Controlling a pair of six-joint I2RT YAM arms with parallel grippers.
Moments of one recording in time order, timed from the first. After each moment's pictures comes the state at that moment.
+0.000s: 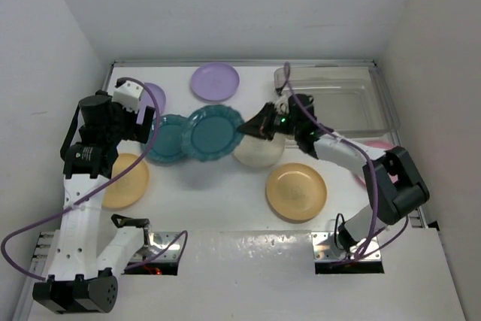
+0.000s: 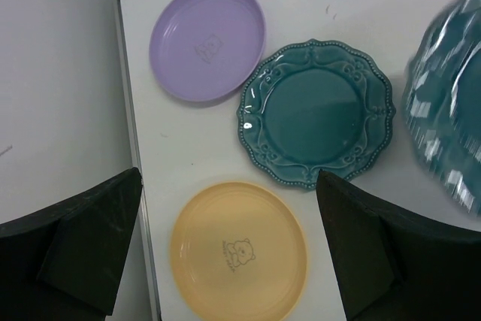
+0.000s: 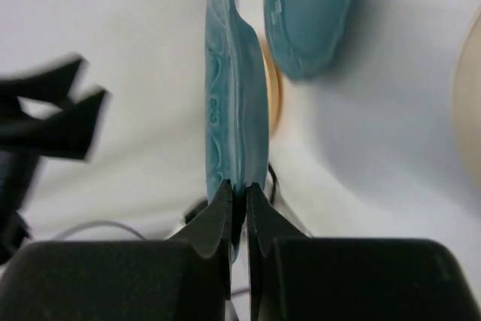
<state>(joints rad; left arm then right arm) 0.05 0.86 1.09 -0.68 0.04 0.36 0.53 1.57 0.81 0.39 -0.59 1.17</state>
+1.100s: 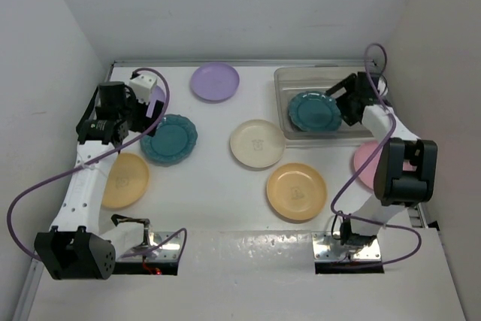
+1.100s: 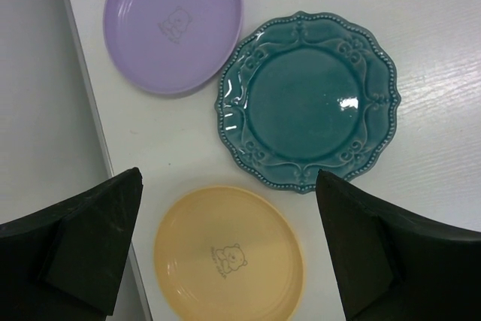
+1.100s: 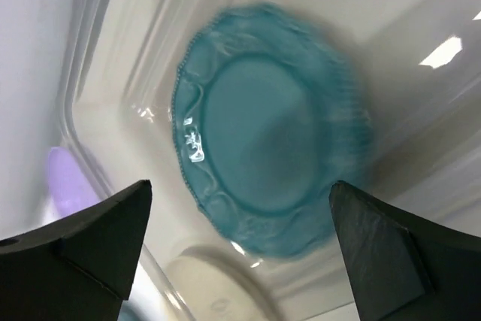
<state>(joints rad) 0.02 1.10 1.12 -0.64 0.05 0.37 -0.14 1.66 1.04 -0.13 -0.06 0.92</state>
